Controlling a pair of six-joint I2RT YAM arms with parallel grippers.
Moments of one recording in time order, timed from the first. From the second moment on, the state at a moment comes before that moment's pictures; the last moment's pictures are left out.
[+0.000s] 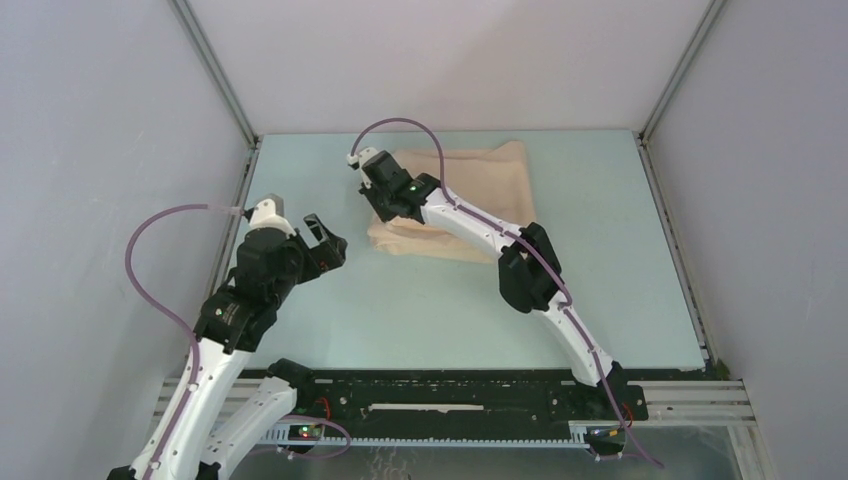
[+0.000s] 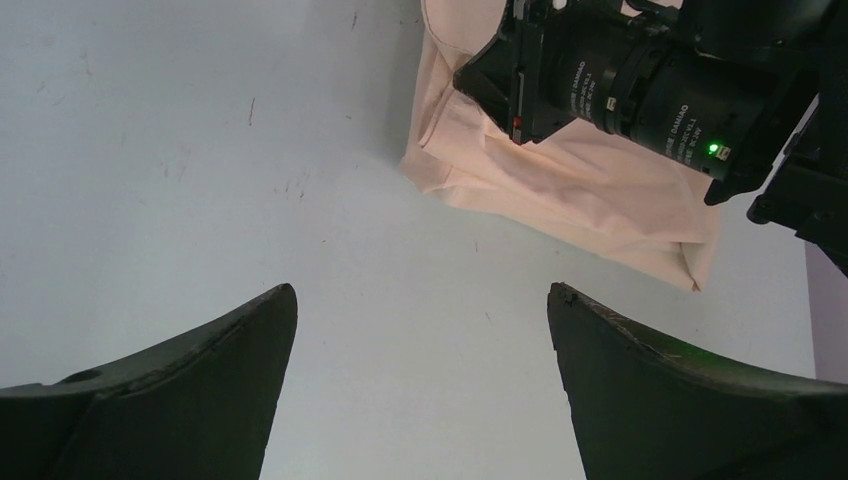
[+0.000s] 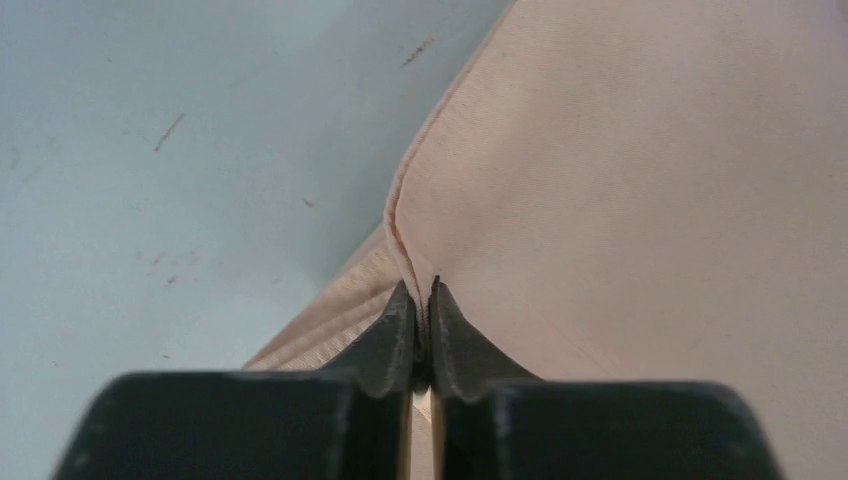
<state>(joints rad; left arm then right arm) -0.35 0.67 0.90 -0.73 -0.20 -0.60 0.86 2.42 2.28 -0.59 0.12 0.05</state>
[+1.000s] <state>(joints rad) -0.35 0.96 1.00 -0.65 -0.07 -0.58 0.15 2.13 2.18 -0.79 0.72 0.11</state>
